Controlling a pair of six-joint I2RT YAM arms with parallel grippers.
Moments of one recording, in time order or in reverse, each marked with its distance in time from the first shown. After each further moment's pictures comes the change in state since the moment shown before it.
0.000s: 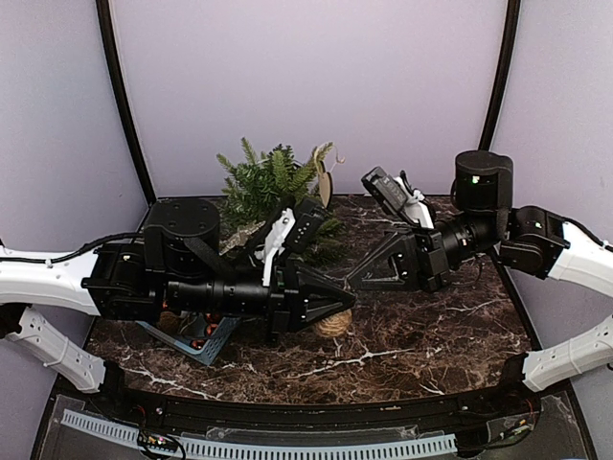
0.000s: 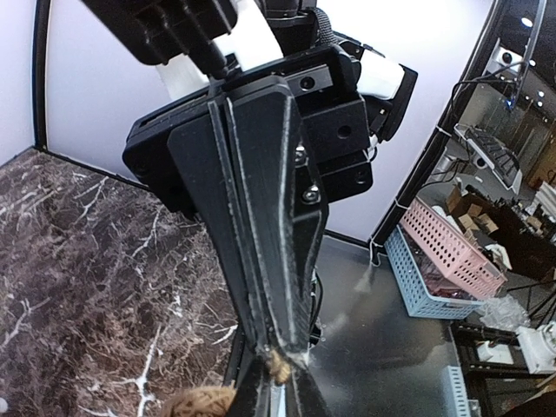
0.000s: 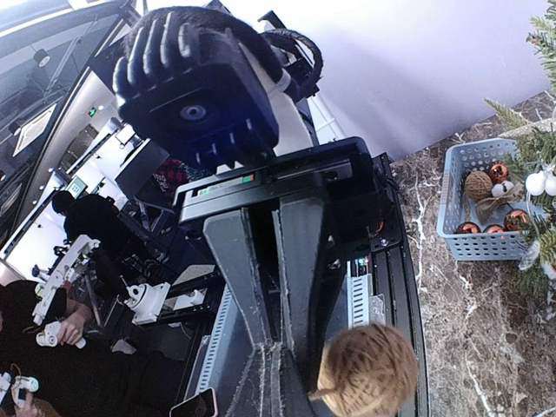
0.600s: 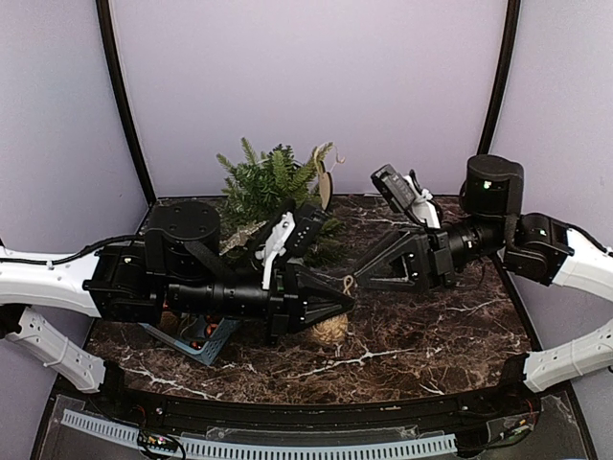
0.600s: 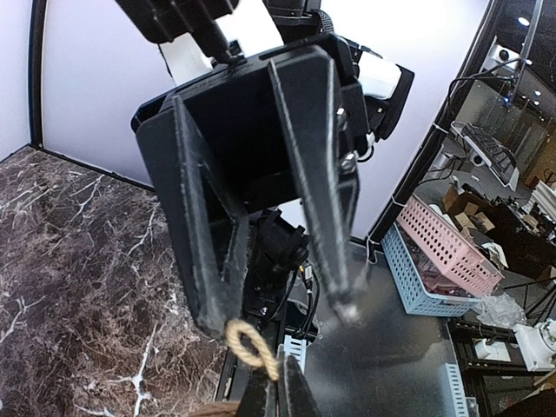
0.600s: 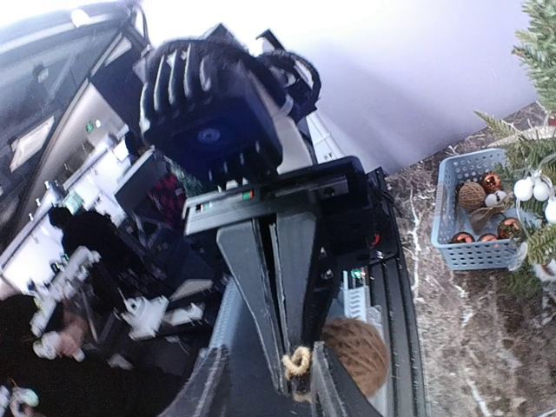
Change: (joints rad) left arm 0.000 -0.002 -0.016 0.014 0.011 -0.002; right arm 0.000 -0.038 -0.043 0.057 0.037 0.050
